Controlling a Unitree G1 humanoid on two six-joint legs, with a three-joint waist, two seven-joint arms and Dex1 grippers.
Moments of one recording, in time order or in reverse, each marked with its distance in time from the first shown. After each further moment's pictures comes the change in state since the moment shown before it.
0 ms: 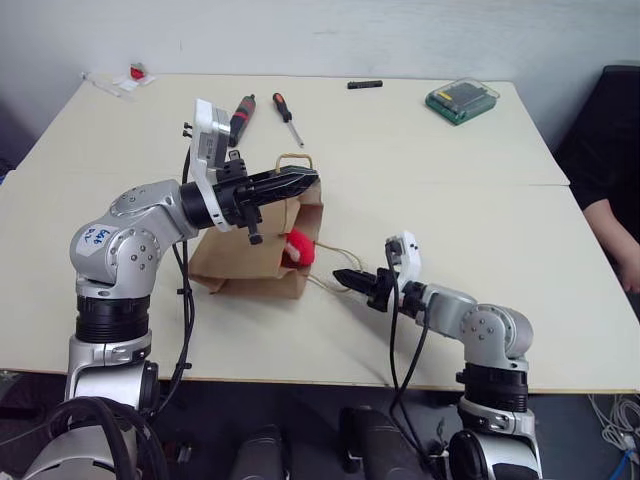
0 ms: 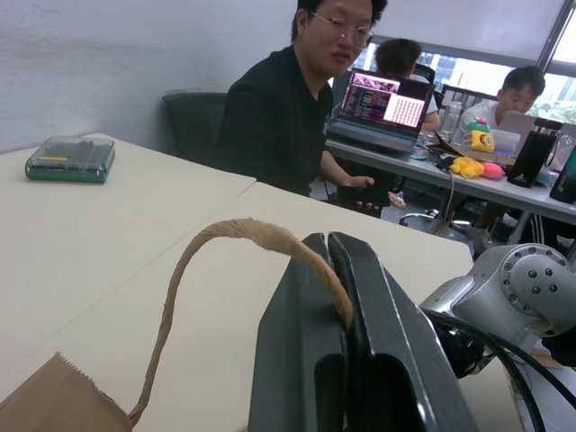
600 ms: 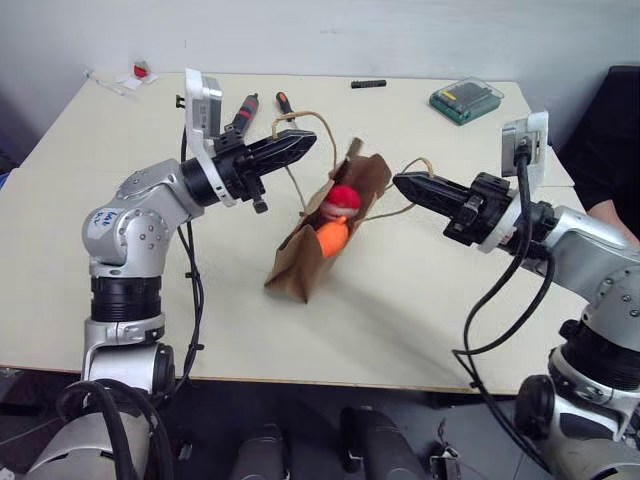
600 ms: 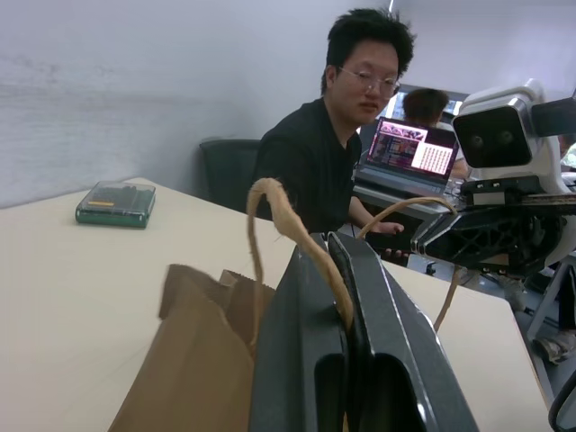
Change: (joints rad) left arm -0.113 -0.098 0.021 0.159 0.026 -0.095 0.039; right arm -0.239 -0.415 -0.171 -0.291 0.402 0.044 0.013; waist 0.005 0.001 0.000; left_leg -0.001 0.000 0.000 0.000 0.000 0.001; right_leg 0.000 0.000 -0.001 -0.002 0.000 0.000
